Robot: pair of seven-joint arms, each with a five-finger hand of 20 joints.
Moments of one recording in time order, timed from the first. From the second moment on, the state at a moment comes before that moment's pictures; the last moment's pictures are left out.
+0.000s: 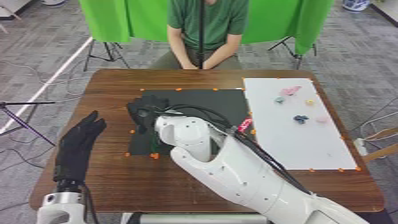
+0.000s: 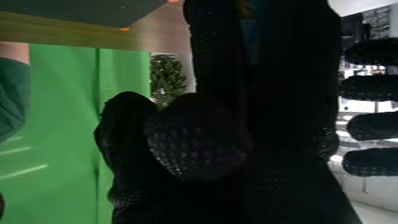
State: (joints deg) left arm 124.9 -77.0 -101.1 -116.2 60.8 0.7 14.9; right arm -57.3 -84.7 33.1 -84.3 -145.3 -17.5 11.7
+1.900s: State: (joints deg) left arm 123.1 -78.5 -97.5 -116.9 63.4 -3.2 15.3; right arm -125.2 -73.2 88.2 -125.5 -63.0 12.1 -14.6
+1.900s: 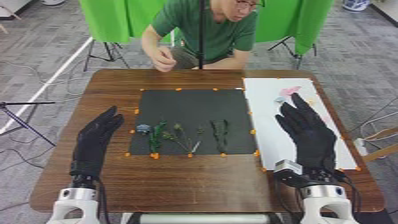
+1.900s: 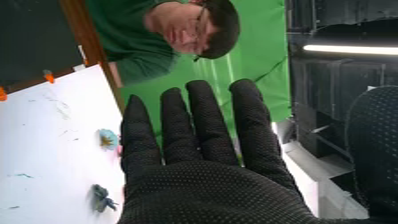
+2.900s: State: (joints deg) left arm 123.5 -78.5 -97.9 -117.0 62.3 -3.3 15.2; right arm -125.1 -73.9 87.7 -125.3 -65.2 11.4 -14.4
